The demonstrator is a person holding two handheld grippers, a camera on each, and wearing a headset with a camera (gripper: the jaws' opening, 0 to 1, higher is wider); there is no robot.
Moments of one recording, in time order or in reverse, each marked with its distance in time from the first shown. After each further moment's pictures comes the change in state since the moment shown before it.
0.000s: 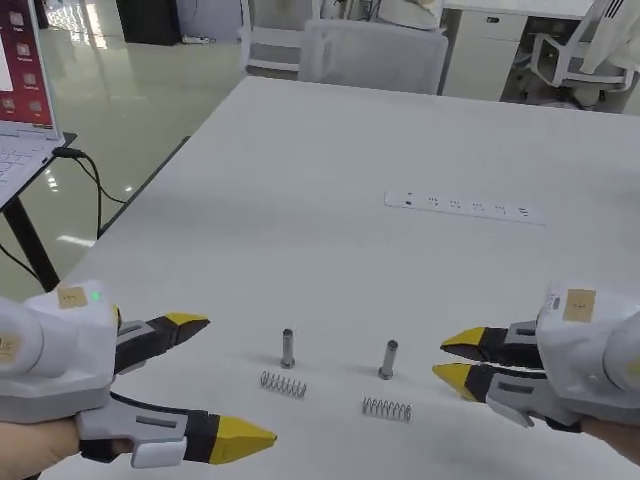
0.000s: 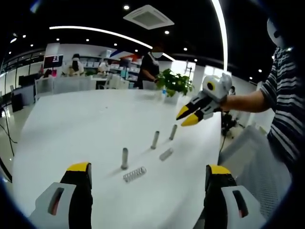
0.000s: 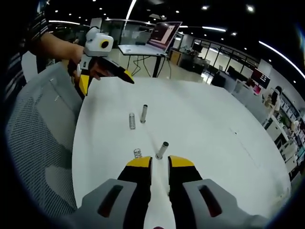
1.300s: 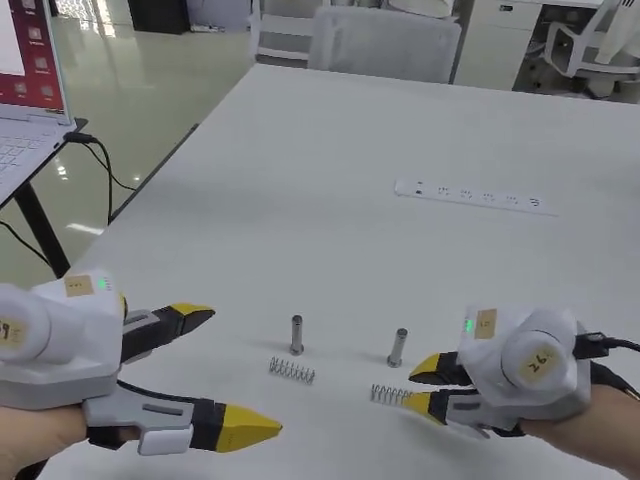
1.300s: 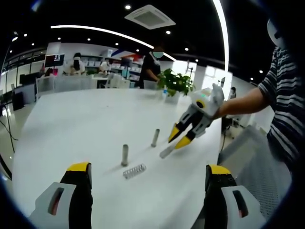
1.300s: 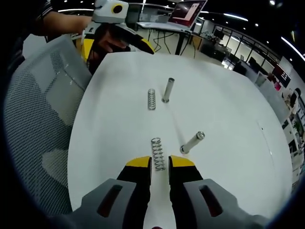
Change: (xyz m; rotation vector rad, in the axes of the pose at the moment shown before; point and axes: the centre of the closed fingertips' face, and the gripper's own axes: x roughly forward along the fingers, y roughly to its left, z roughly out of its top) left arm -0.005 -0.001 -0.005 -0.009 0.003 0.008; right arm 0.057 0.038 -0.037 -0.076 0.170 0.177
